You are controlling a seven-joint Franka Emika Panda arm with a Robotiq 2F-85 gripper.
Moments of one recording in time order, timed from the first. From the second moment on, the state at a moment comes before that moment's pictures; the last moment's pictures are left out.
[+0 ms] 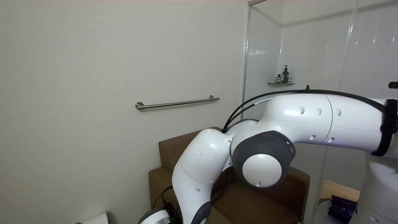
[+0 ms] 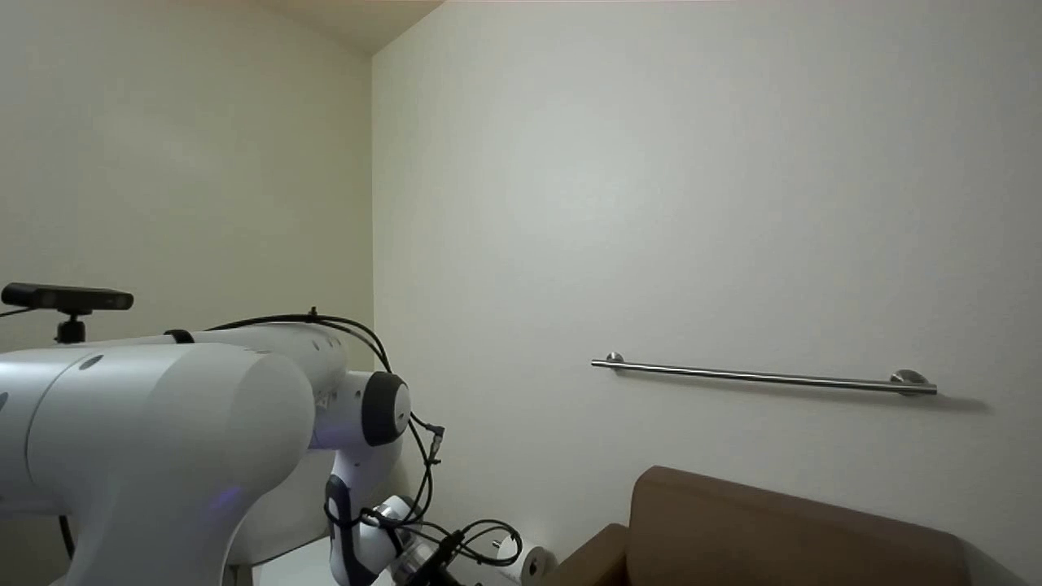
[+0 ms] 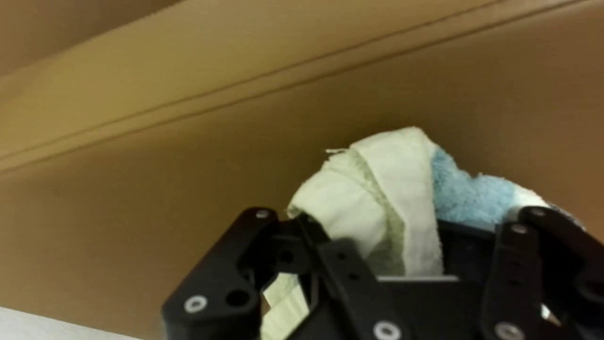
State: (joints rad) arm 0.58 1.50 0.00 -1.12 -0.93 1.84 -0.03
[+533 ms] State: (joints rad) arm 0.55 1.49 0.08 -1.21 -0.89 1.73 -0.29
